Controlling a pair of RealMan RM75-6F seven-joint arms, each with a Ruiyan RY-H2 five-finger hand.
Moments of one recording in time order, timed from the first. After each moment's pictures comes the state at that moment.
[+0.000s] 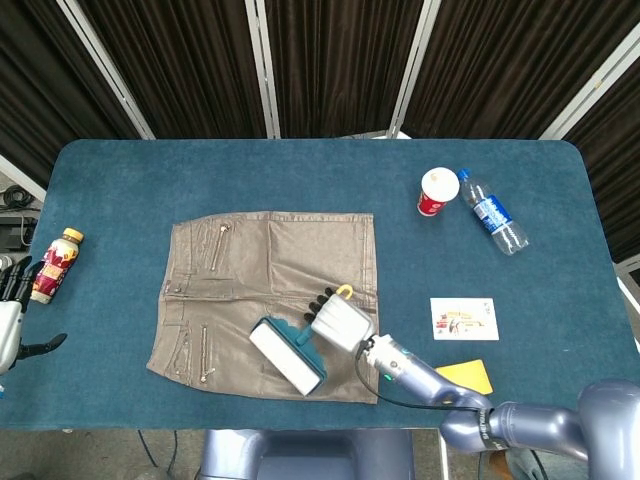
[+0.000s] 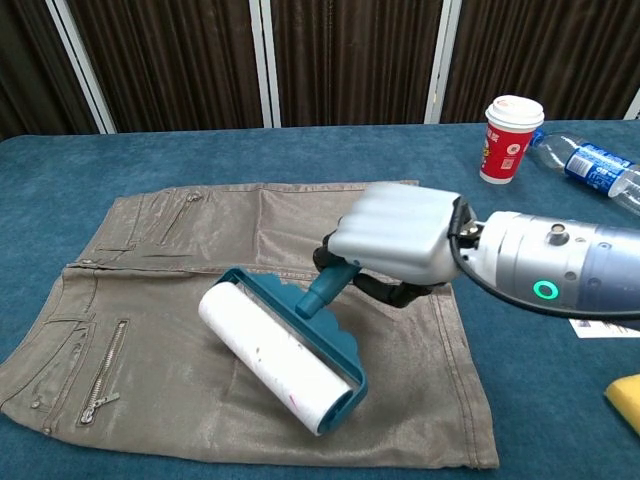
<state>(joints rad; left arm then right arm) -0.14 -1.06 -0.09 -1.69 1.32 1.38 0.11 0.83 -1.62 0.12 -1.50 -1.43 0.82 -0.76</state>
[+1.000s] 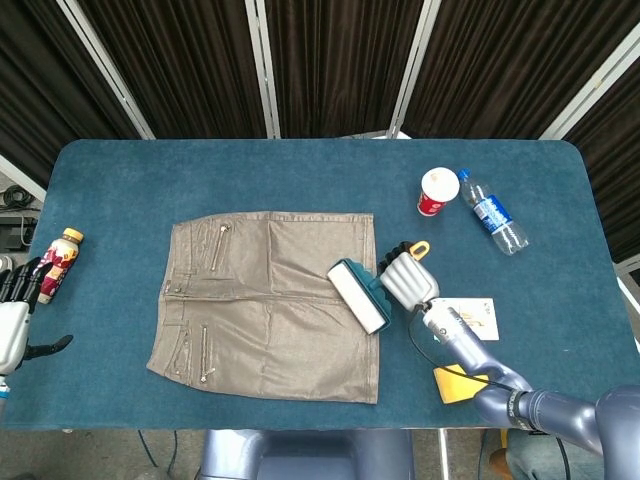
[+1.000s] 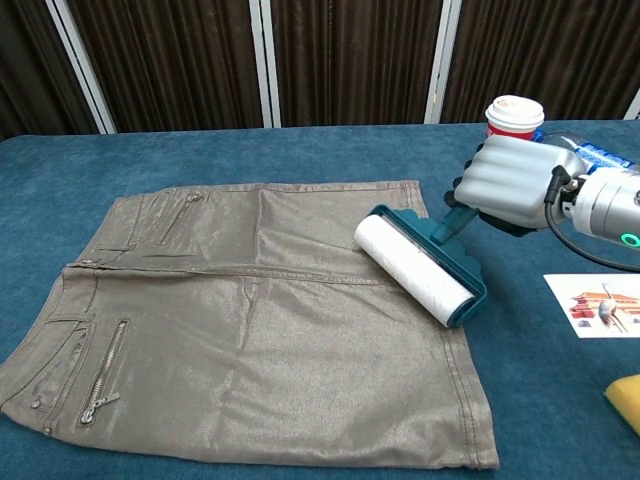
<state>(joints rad) -0.15 -1.07 -0.08 -1.70 1.34 1.37 0.12 0.79 -1.55 0.06 -1.25 -1.36 0.93 -0.94</state>
